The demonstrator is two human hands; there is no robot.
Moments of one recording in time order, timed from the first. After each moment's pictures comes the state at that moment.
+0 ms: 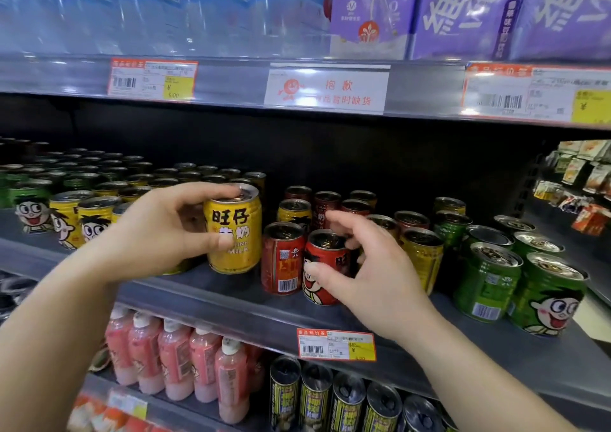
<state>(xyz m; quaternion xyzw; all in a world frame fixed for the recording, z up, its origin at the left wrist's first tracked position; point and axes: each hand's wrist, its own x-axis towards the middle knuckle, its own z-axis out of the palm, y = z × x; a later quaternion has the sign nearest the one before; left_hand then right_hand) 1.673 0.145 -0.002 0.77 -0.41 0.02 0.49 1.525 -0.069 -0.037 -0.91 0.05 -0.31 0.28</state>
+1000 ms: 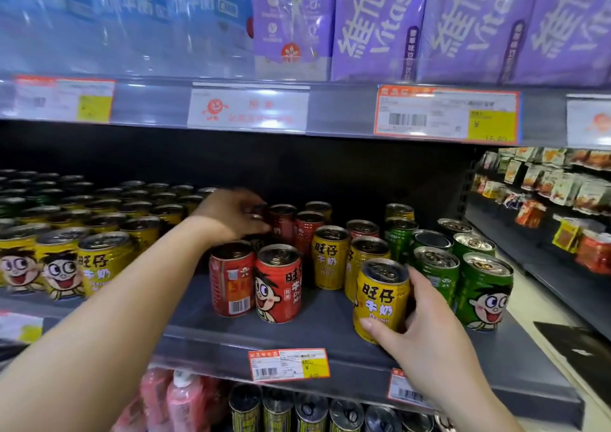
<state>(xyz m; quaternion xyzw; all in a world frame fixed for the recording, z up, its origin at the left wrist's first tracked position) 1.724 -0.005 -0.001 0.87 -0.37 0.03 0.33 1.453 -0.149 -0.095 -0.86 0.30 -0.31 0.27</state>
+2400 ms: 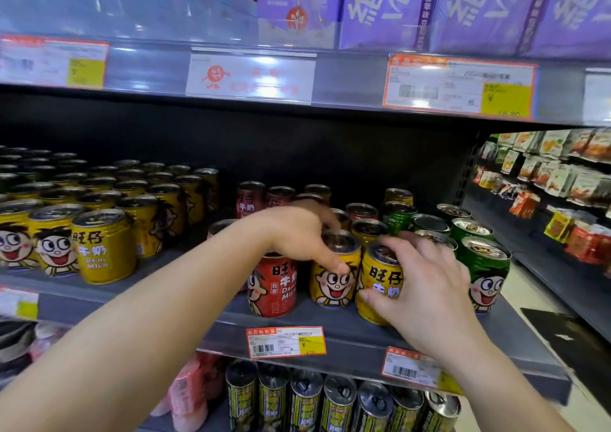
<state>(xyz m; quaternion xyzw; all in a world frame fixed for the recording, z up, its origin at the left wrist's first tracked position) 1.643 -0.047 0.001 0.82 -0.55 -0.09 0.13 1.462 -0.140 -0.062 -0.91 0.29 -0.28 0.03</state>
